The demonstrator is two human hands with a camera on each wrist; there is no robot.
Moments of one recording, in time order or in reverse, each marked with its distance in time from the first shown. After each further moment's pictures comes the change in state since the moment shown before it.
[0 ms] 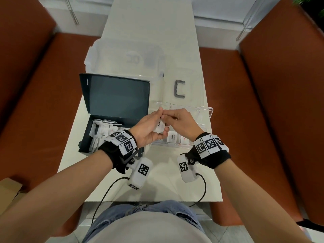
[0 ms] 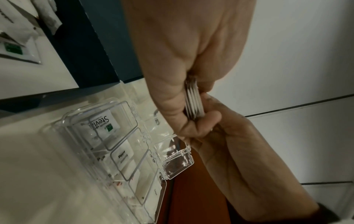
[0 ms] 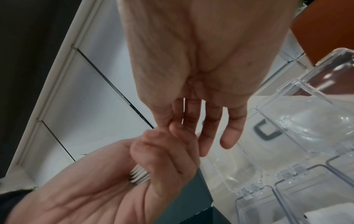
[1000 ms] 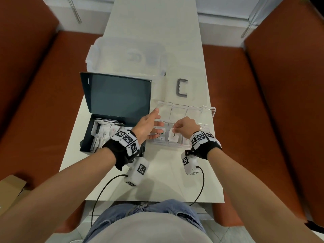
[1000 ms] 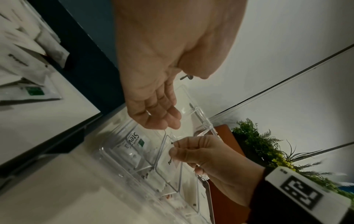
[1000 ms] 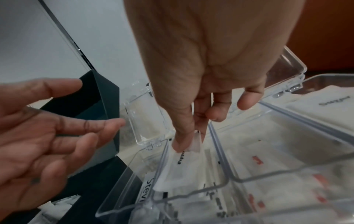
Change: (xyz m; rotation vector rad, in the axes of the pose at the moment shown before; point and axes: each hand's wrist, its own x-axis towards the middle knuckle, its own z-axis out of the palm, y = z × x) left_hand 0.025 -0.010 -0.019 0.341 0.305 0.010; right_hand 0.026 0.072 0.006 -0.407 -0.057 0.457
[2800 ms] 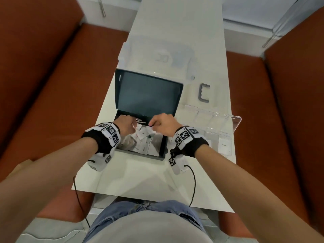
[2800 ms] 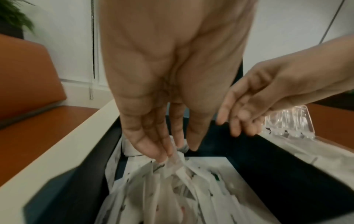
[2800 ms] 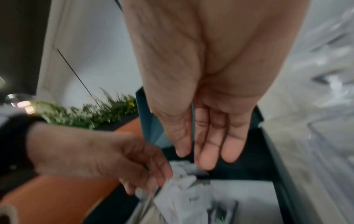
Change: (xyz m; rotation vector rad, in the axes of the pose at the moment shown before) left_hand 0.014 -0.013 -0.160 1.146 0.058 0.084; right_hand -0.010 -0.142 0.052 -0.036 -0.212 -0.428
